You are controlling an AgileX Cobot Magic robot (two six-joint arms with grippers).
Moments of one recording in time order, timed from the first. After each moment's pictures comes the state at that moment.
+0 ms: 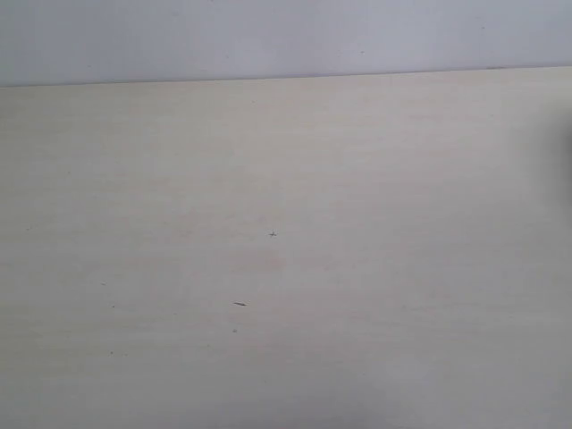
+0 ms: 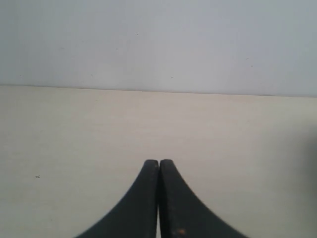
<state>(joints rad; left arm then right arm) -0.74 0.38 -0.23 1.68 0.28 -1.94 0.38 0.00 0.00 0.00 0.25 0.06</state>
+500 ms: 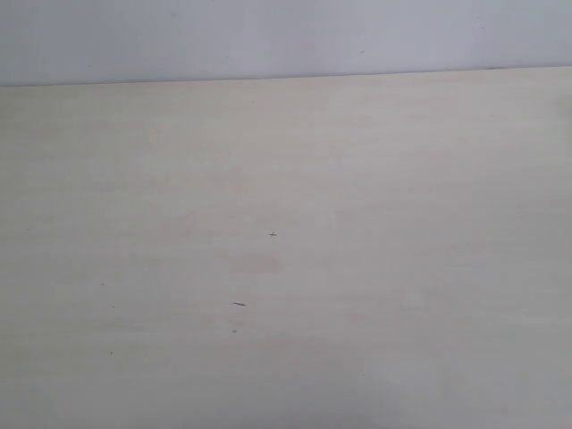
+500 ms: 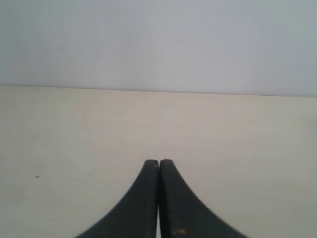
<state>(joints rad) -0.59 0.34 -0.22 0.99 0.27 -1.94 0.38 0.00 0.00 0.00 0.25 0.06</state>
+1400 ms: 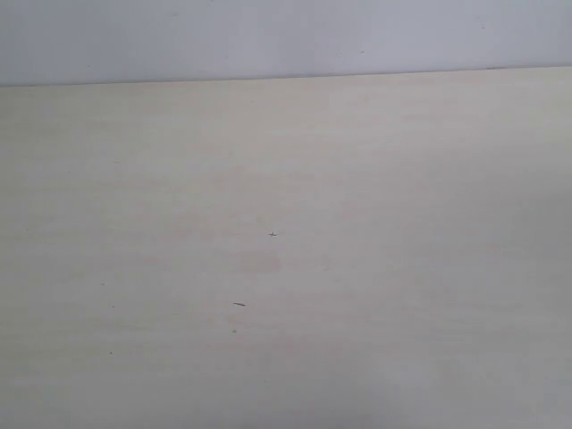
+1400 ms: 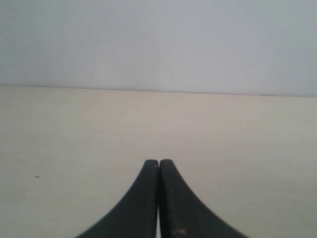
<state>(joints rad) -0.15 0.34 -0.22 0.28 0.37 -1.82 0.38 0.00 0.00 0.00 0.25 0.06</state>
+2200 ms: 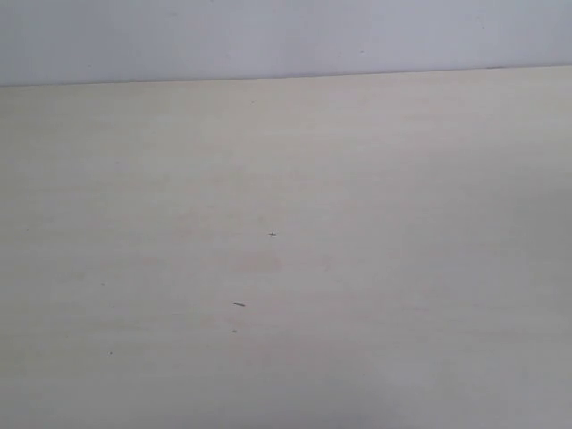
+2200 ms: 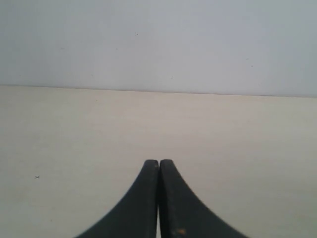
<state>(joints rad) 0.02 0.00 -0.21 0.08 0.48 -0.30 0.38 0.00 0.00 0.00 0.25 0.06</state>
